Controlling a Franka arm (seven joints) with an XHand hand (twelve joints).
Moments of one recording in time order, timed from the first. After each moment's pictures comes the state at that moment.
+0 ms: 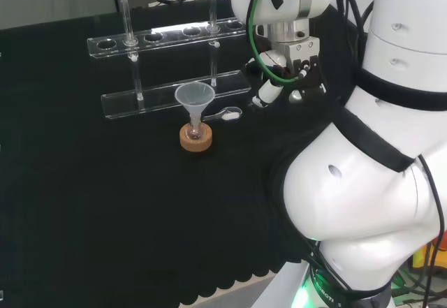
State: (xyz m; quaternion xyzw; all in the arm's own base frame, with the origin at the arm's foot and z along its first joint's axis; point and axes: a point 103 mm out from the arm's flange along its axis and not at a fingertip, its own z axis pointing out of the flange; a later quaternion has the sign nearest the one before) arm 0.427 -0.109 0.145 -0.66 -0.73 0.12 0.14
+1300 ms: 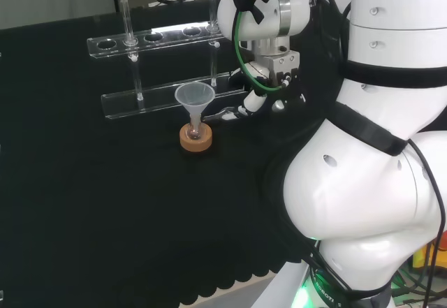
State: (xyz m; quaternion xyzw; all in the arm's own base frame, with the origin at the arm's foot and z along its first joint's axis) arm 0.470 -0.089 0.091 -0.63 -0.76 0.09 0.14
